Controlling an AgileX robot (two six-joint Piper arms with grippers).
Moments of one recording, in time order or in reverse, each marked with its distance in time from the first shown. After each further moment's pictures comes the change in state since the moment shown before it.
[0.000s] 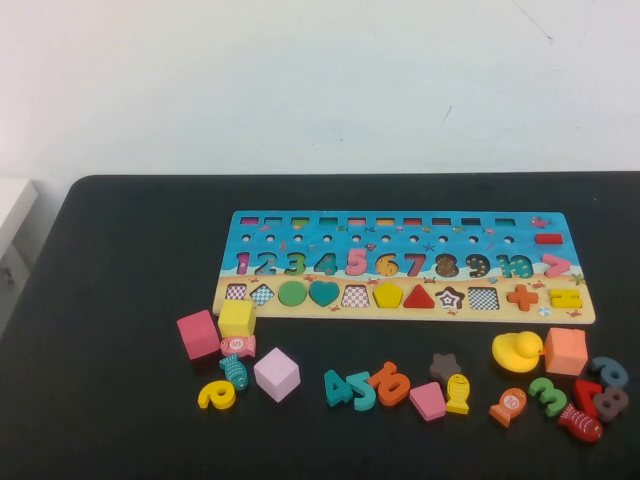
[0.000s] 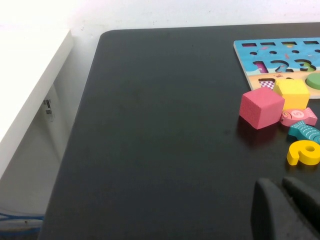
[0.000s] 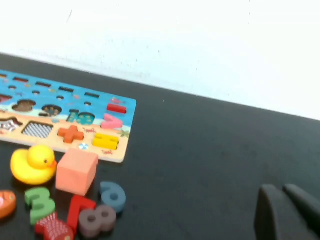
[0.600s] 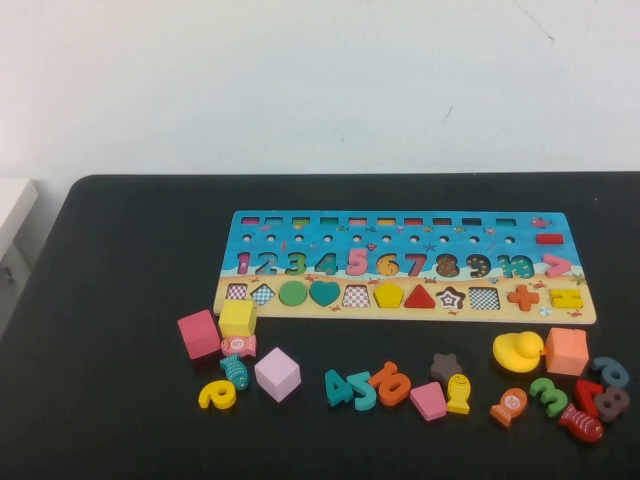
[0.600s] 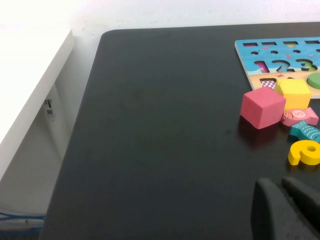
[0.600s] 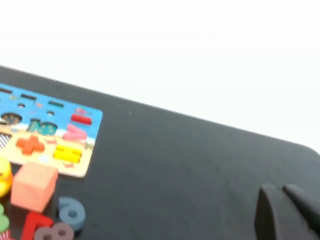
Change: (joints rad) right arm 0.000 0.000 -0.003 -0.365 -0.041 0.284; left arm 0.000 0.000 0.000 0.000 0.000 0.000
